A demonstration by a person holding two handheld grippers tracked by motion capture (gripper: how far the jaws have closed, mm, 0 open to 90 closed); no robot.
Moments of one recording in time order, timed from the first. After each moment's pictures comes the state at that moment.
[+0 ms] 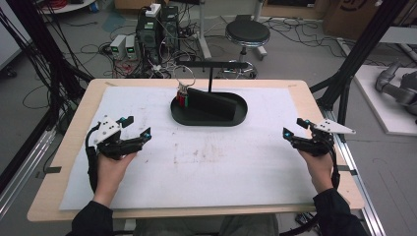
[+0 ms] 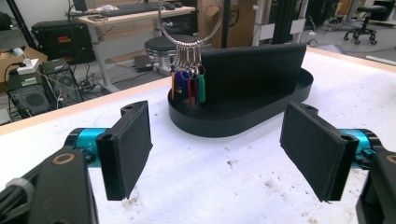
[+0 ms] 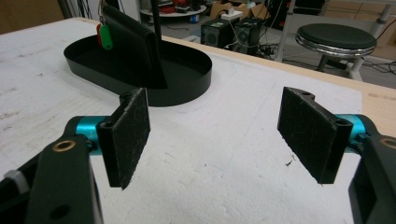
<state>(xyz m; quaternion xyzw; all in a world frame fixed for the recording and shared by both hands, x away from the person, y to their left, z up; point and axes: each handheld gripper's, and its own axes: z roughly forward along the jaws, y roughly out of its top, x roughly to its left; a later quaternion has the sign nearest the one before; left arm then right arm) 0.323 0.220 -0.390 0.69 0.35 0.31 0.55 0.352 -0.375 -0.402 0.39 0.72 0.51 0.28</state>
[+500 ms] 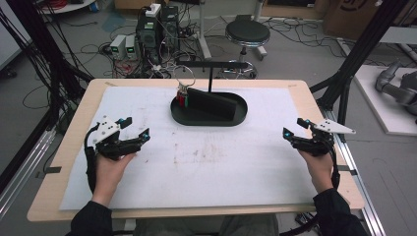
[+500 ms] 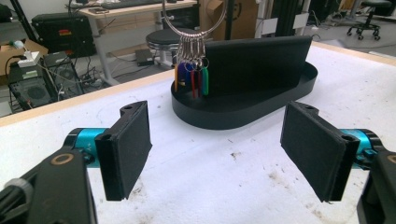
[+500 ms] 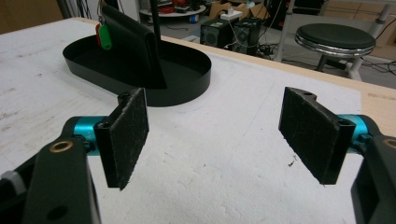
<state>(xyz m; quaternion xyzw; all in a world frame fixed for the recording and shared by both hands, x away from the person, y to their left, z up) 0.324 0.226 -0.393 0.69 0.36 0.31 0.54 0.352 -0.375 -0.402 0.39 0.71 0.51 0.28</state>
